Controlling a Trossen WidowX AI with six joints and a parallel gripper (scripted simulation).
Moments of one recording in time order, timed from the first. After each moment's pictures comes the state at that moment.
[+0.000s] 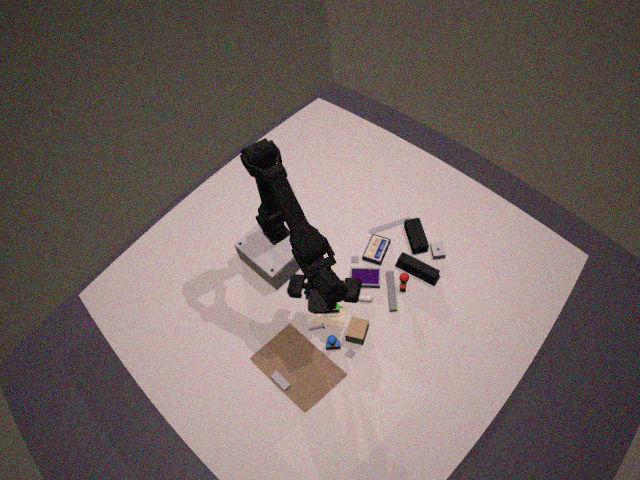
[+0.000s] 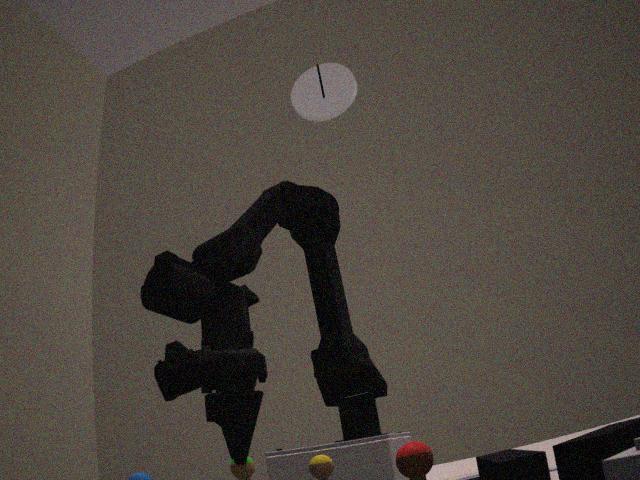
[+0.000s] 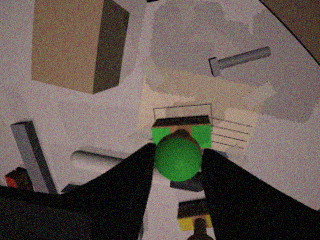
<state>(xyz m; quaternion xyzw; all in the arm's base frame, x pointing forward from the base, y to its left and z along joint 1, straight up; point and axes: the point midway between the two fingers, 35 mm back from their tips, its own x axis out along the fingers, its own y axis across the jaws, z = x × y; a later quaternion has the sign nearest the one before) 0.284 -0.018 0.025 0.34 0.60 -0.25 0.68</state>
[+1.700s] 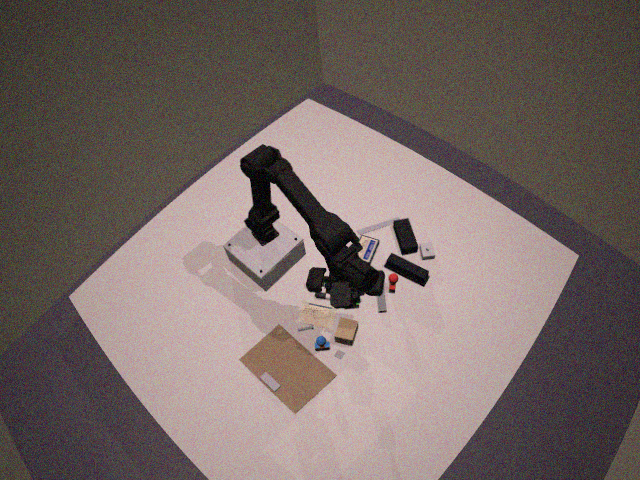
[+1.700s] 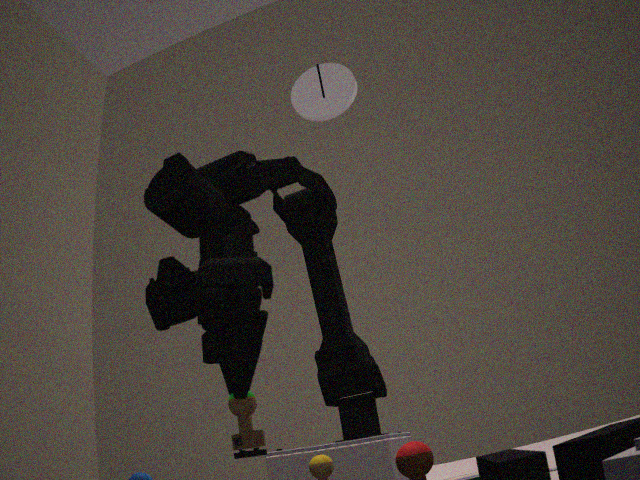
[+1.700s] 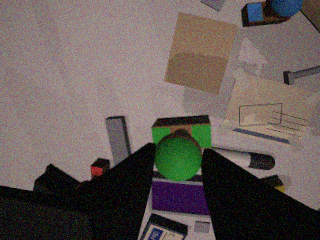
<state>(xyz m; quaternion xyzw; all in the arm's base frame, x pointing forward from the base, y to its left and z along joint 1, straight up) 0.346 0.041 0.086 0.34 0.60 -0.24 0.68</state>
